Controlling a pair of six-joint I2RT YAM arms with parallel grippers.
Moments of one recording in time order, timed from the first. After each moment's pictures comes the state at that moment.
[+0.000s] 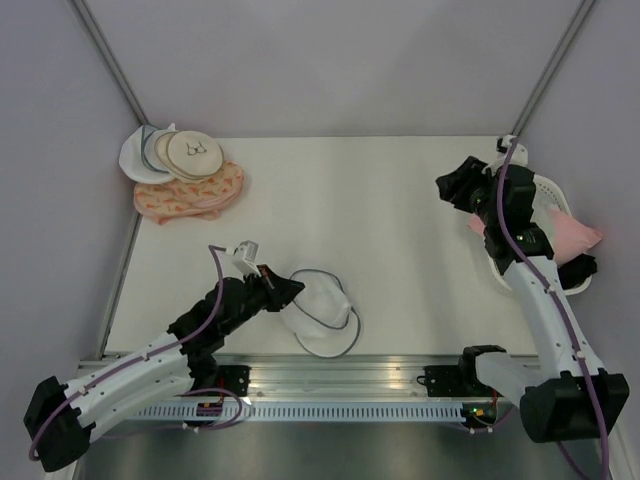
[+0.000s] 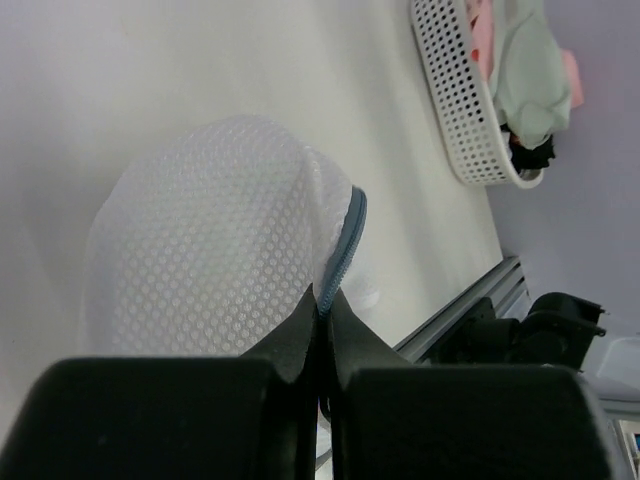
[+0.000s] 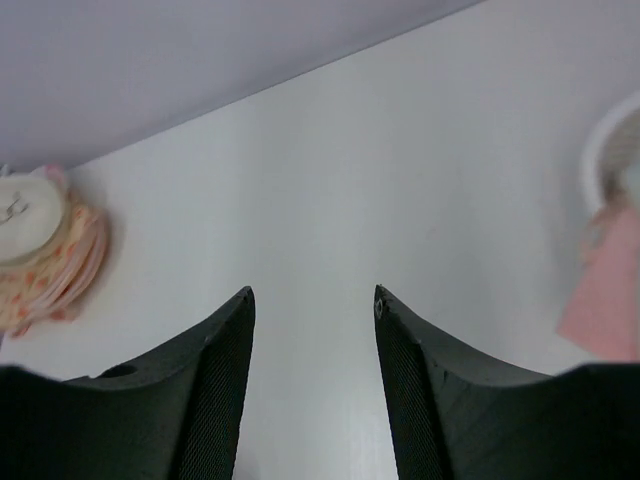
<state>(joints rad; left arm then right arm) -0.85 0.64 0.27 0.09 -0.10 -0.89 -0.02 1.10 1.02 -0.23 -0.07 0.48</state>
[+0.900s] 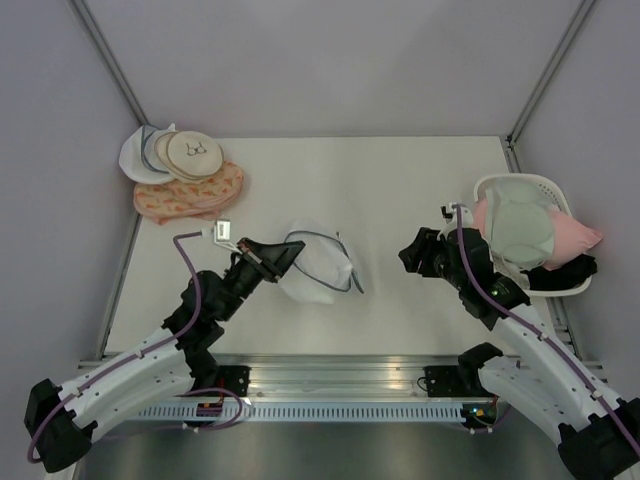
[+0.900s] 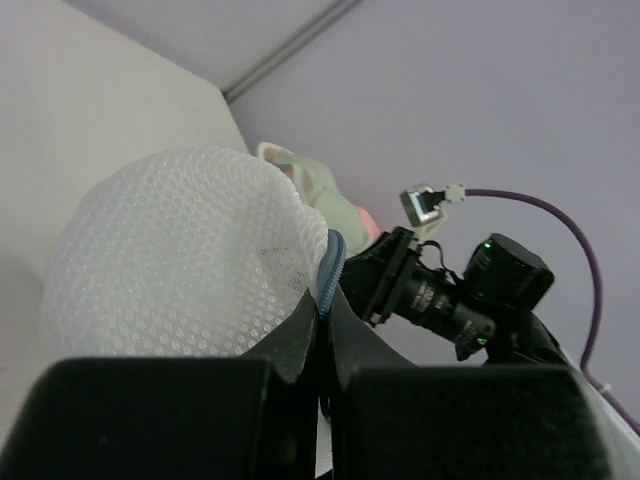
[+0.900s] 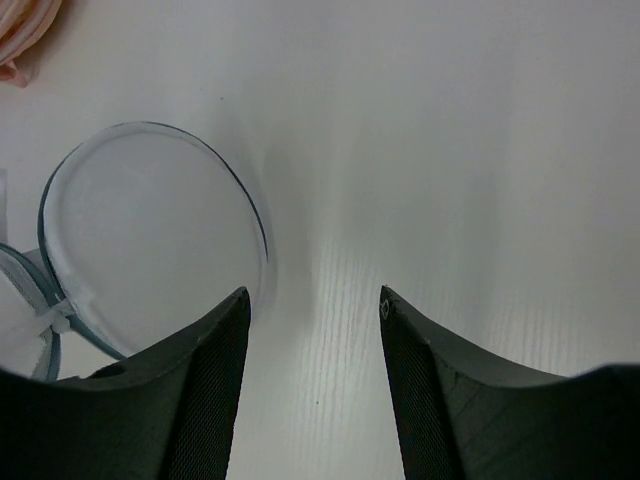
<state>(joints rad) -0.83 0.71 0.47 0.42 -0.13 -0.93 0.44 0.79 0.62 -0.34 0.03 0.50</state>
